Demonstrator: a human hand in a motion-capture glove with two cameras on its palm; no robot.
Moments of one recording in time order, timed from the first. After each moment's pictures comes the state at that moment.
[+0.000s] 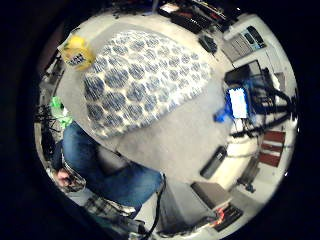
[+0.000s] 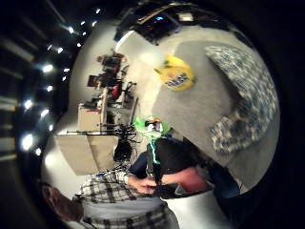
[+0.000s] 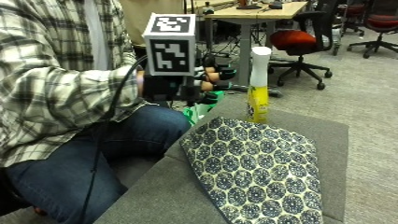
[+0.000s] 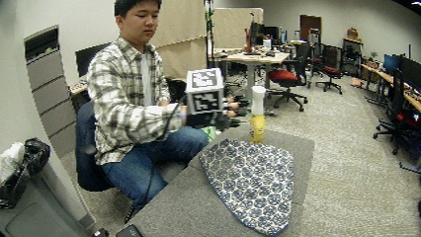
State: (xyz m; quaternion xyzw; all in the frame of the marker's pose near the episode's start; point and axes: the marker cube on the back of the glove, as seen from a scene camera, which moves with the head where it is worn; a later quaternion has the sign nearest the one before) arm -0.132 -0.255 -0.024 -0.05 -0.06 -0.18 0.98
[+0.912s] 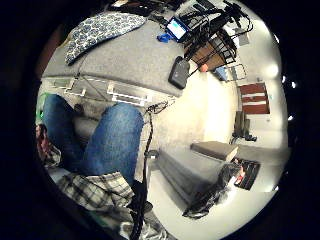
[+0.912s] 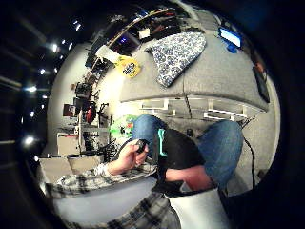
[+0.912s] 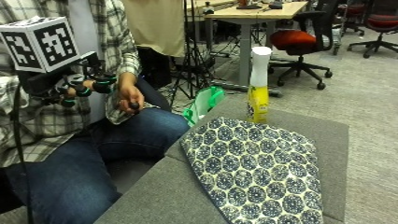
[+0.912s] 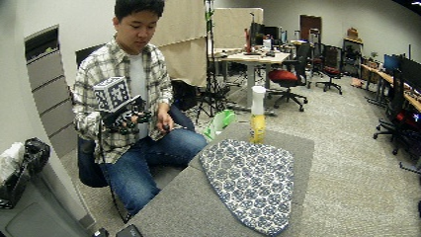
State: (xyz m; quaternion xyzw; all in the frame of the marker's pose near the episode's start) arm -0.033 -0.037 -0.038 0.02 0.04 -0.02 1.00
